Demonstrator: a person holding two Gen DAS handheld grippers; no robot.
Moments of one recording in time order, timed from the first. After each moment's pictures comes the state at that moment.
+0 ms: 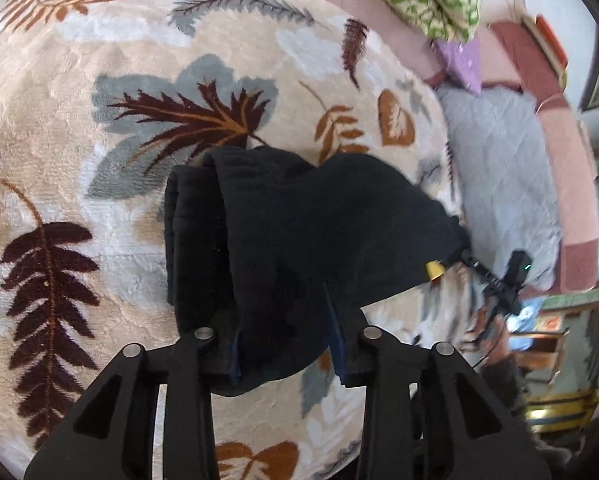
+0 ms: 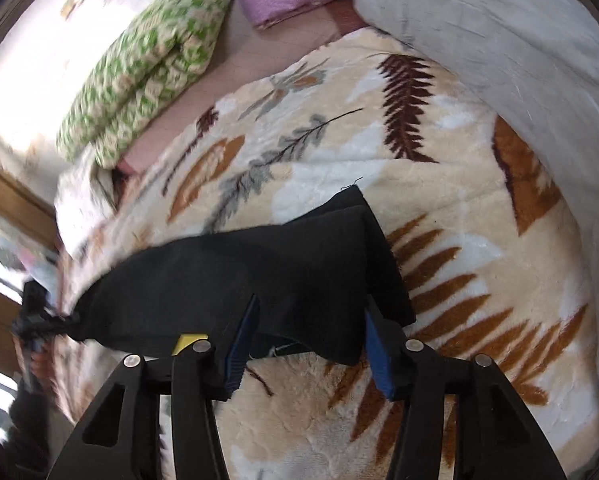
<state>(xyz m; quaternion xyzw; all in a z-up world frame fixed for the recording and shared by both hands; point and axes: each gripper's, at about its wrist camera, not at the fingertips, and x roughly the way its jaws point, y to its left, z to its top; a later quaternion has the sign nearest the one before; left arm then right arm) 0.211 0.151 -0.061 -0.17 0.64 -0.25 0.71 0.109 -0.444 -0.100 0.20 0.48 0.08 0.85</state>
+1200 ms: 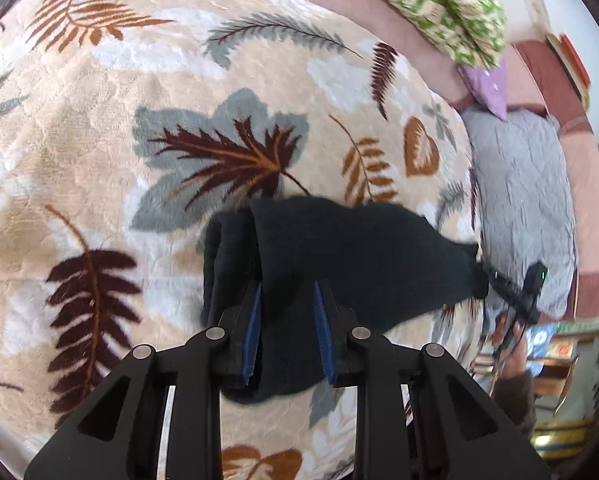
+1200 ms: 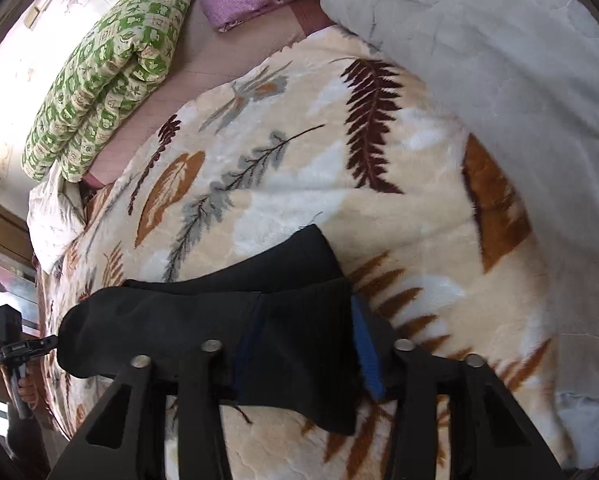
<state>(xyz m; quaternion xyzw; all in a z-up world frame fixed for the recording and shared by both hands) 0.233 0.166 -0.050 -0.19 0.63 -0.20 0.72 0.139 -0.469 -0.093 0.22 0.50 0.03 0.83</state>
